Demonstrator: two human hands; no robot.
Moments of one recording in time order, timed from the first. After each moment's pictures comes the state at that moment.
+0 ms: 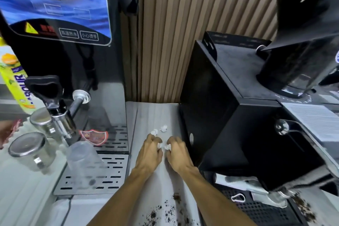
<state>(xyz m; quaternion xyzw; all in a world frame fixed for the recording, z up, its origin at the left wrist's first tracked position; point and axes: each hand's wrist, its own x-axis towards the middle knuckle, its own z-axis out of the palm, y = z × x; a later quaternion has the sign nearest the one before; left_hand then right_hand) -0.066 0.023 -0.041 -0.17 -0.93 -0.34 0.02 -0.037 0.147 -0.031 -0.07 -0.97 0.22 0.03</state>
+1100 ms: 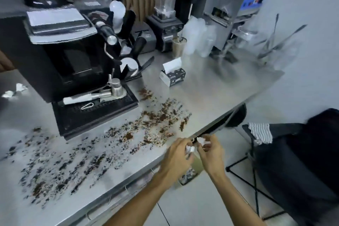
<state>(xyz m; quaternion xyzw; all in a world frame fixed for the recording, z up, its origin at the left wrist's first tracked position) 0.467 0.323 -0.028 -0.45 -0.78 -0.39 -0.19 0.574 0.427 -0.046 -0.44 -0.79 0.34 0.27</state>
